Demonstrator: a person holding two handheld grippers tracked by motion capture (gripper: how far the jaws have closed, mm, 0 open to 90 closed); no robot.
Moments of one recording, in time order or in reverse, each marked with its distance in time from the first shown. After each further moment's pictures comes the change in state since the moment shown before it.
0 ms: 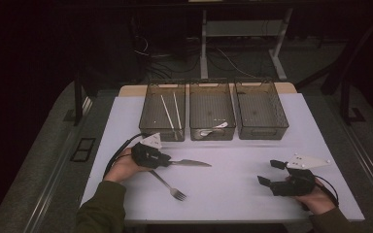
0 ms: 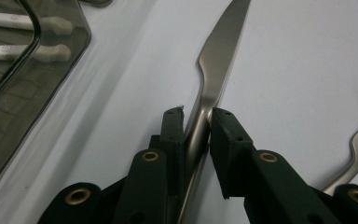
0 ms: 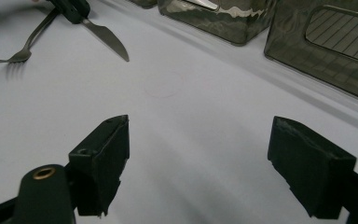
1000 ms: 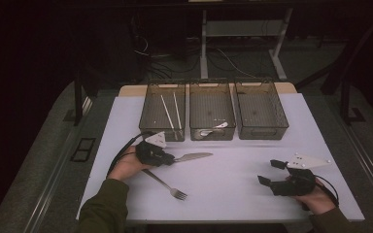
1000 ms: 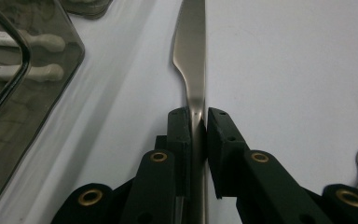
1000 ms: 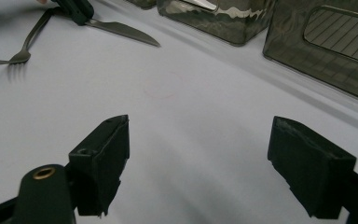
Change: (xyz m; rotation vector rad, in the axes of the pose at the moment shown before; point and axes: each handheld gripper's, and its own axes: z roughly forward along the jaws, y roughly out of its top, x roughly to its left) left arm 0.002 0.012 0.007 0.029 -0.011 0.033; right arm -0.001 0.000 0.000 -0.003 -0.001 0.007
